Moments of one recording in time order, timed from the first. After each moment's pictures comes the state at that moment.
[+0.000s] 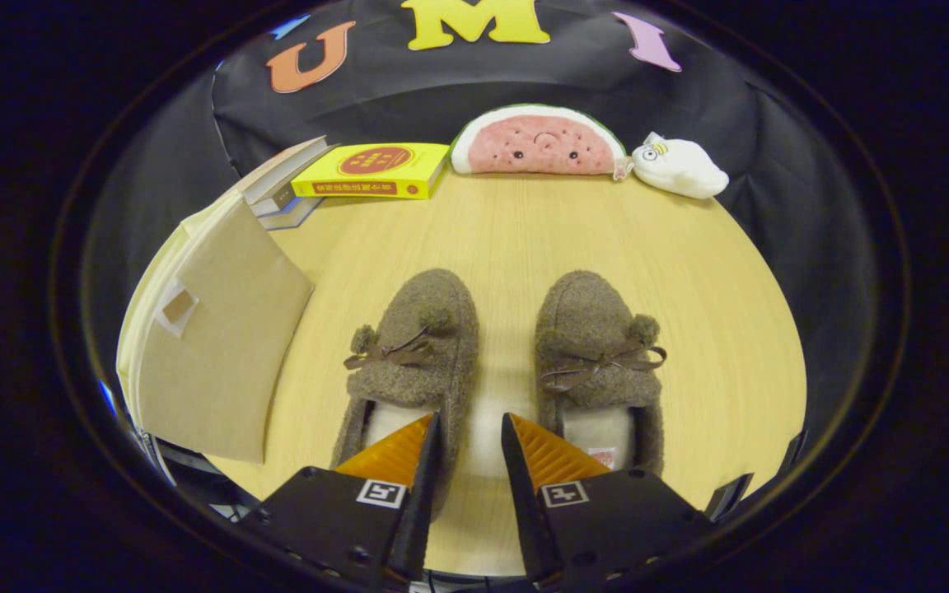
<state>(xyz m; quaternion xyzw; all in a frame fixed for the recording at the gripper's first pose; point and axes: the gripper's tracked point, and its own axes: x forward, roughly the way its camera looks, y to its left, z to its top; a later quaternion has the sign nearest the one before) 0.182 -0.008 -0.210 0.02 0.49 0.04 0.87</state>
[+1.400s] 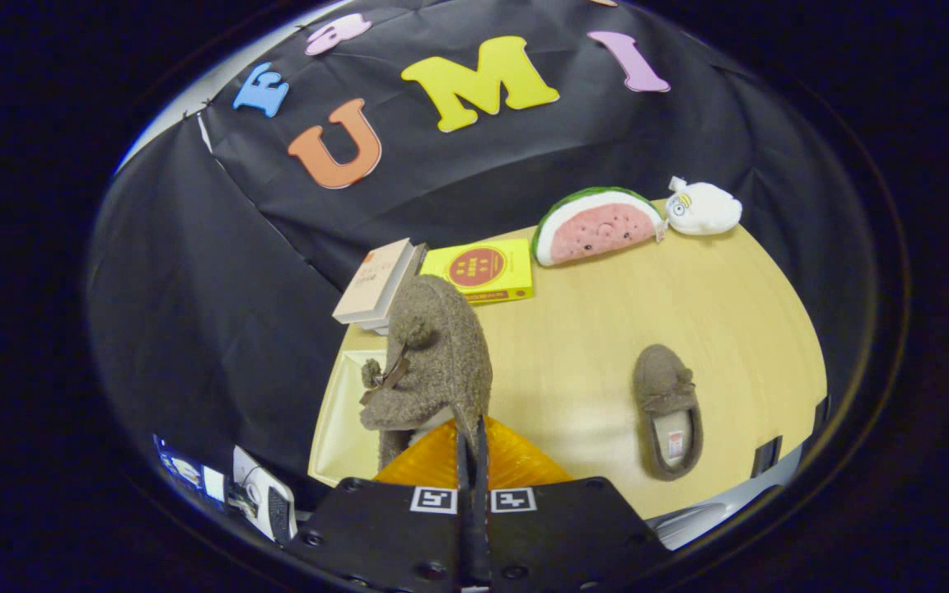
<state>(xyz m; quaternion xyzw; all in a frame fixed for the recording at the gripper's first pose) 0.169 0.113 0.024 0.18 0.41 0.10 0.89</state>
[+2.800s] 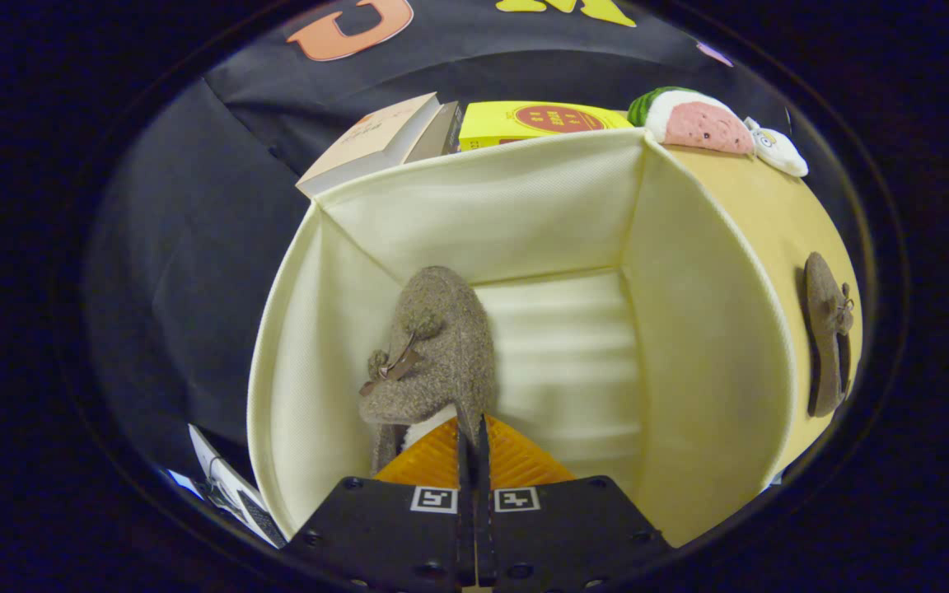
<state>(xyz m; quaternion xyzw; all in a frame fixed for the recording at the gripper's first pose) 0.204 0.332 -0.186 0.12 0.54 0.06 0.83</state>
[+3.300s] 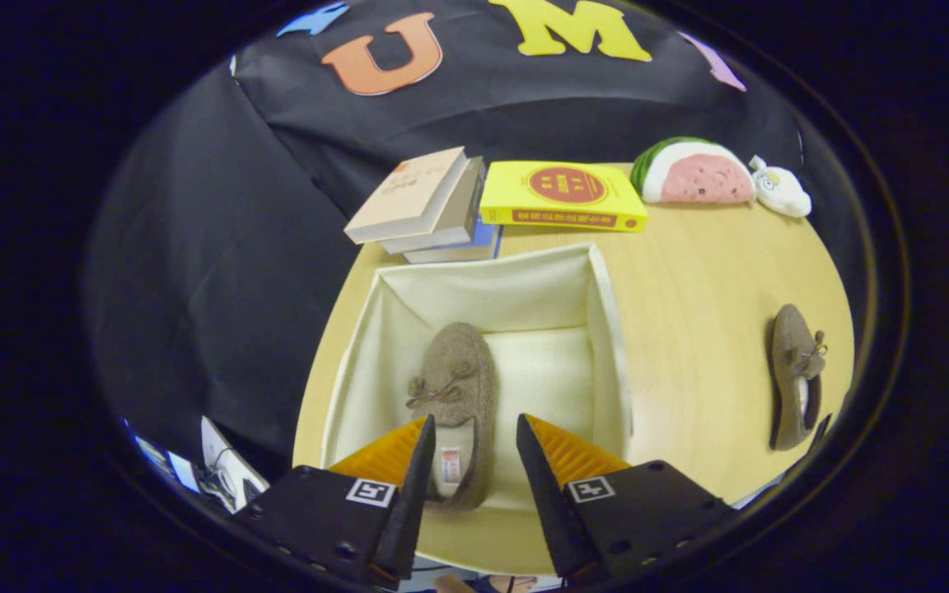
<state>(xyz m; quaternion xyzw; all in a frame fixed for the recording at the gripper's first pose) 0.191 0.286 -0.090 0.10 0.47 0.11 0.87</state>
